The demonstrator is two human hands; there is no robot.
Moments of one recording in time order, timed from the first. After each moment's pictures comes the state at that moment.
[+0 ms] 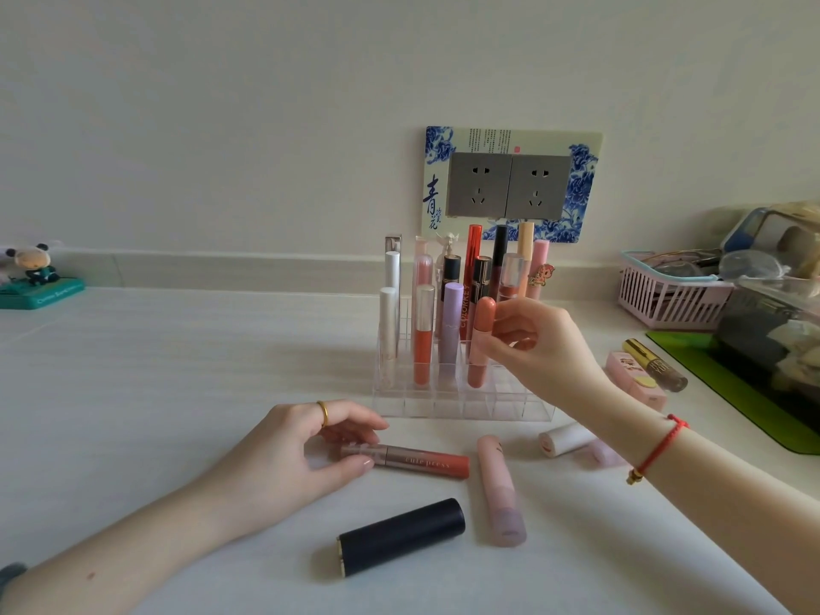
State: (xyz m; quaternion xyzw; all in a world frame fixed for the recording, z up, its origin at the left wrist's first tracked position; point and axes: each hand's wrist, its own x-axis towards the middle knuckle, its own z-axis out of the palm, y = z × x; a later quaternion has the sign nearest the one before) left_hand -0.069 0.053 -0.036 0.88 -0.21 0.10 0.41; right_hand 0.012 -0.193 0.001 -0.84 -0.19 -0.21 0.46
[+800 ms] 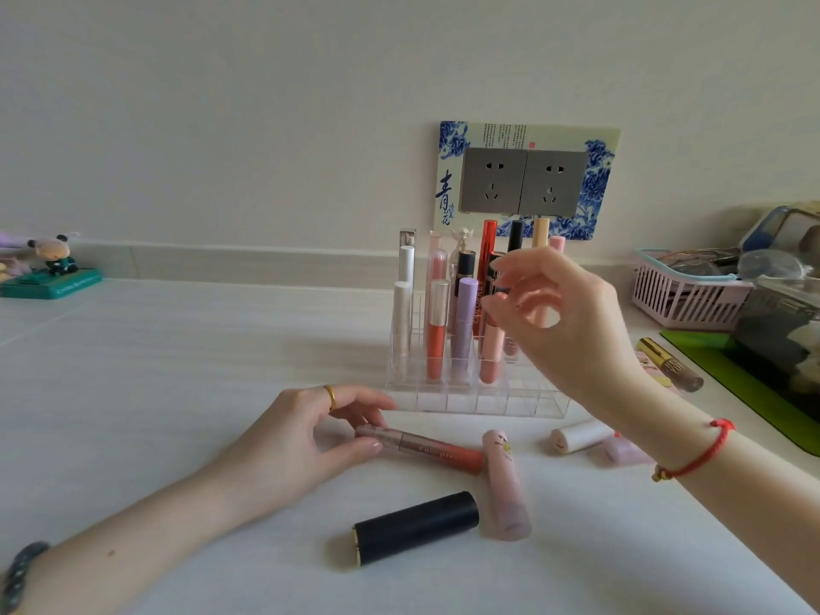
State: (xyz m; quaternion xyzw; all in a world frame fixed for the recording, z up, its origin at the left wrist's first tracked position) left_hand -0.072 0.054 -0.030 0.88 -0.20 0.12 0.41; right_hand -0.024 -0.179 0.036 -0.81 -0.27 -0.34 0.39
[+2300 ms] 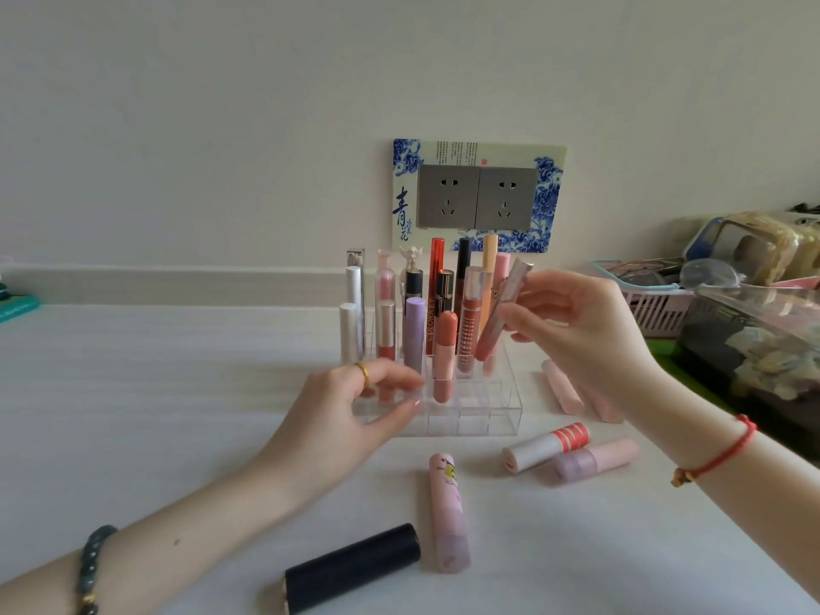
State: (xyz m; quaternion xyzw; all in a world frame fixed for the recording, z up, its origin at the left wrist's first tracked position) left_hand -0.039 -0.015 -0.013 0.84 -0.25 0.23 0.44; right_hand -0.010 -0.233 0.042 -0.80 -0.22 -0.26 0.50
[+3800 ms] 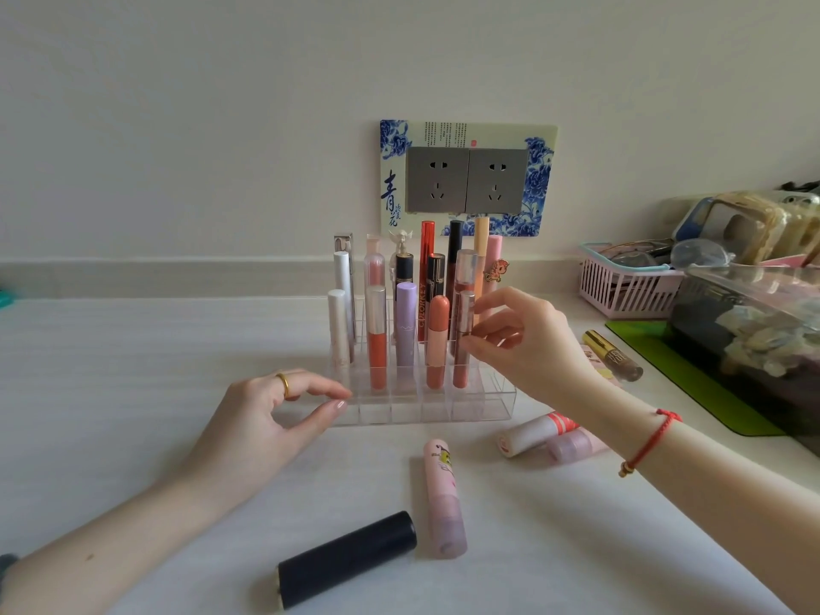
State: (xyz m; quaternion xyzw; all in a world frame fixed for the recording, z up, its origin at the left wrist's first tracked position) left_hand -0.040 0.032 -0.031 0.87 -0.19 0.25 0.38; right_hand 0.011 -0.220 0.006 -0.87 -0.17 -0.21 0.41
